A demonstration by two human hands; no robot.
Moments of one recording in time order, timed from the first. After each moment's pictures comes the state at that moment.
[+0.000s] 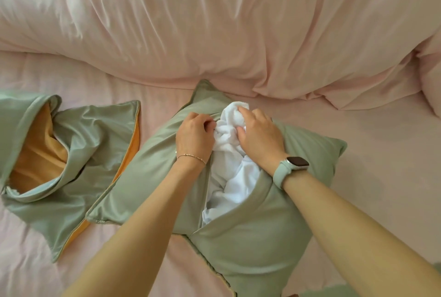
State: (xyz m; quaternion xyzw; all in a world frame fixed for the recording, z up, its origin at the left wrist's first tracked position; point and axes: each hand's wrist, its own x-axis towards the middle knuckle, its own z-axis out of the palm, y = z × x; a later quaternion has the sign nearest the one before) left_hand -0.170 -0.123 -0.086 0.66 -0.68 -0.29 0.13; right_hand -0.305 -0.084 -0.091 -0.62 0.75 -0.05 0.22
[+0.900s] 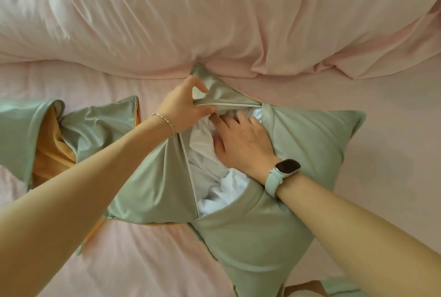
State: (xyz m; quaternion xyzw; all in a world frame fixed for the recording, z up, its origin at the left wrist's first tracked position) left_hand -0.170 -0.163 -0.049 0.57 -0.73 -0.37 -0.05; right_hand -0.275 -0.061 -0.108 -0.71 0.68 -0.13 0.10
